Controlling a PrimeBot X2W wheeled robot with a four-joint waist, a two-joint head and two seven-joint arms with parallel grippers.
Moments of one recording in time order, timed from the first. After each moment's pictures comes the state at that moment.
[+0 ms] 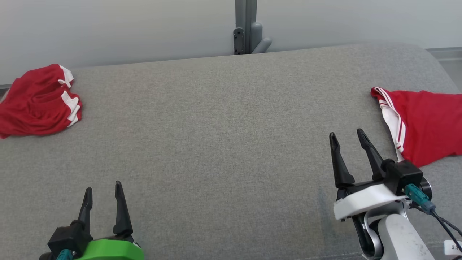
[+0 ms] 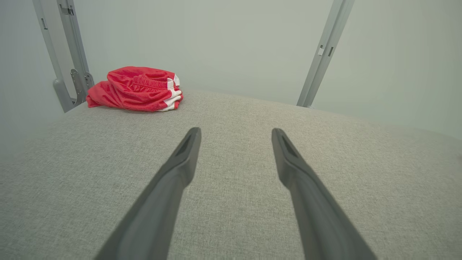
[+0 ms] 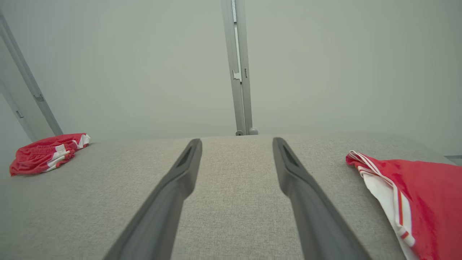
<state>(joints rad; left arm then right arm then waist) 0.04 0.06 -0.02 0.16 -0.30 0.02 -0.26 -0.18 -0.05 0.08 0.21 0.17 0.13 -0.26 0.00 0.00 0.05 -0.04</state>
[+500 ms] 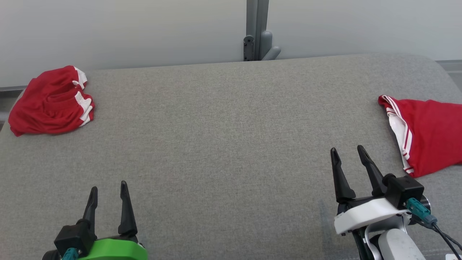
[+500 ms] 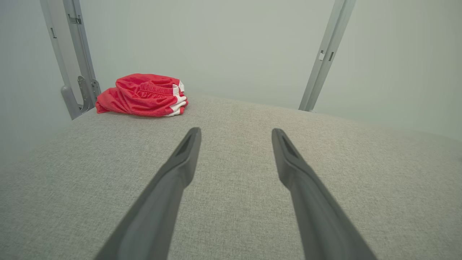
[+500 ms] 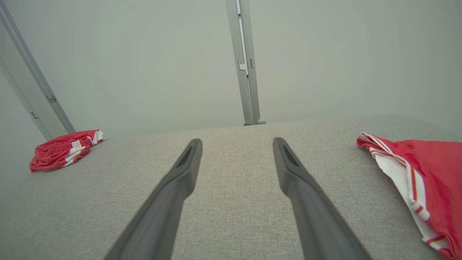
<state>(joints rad) 0.04 0.05 -0.03 0.17 -0.27 0.01 -0.26 -0.09 -0.05 0.08 0.19 0.22 0.13 -0.26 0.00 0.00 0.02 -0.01</state>
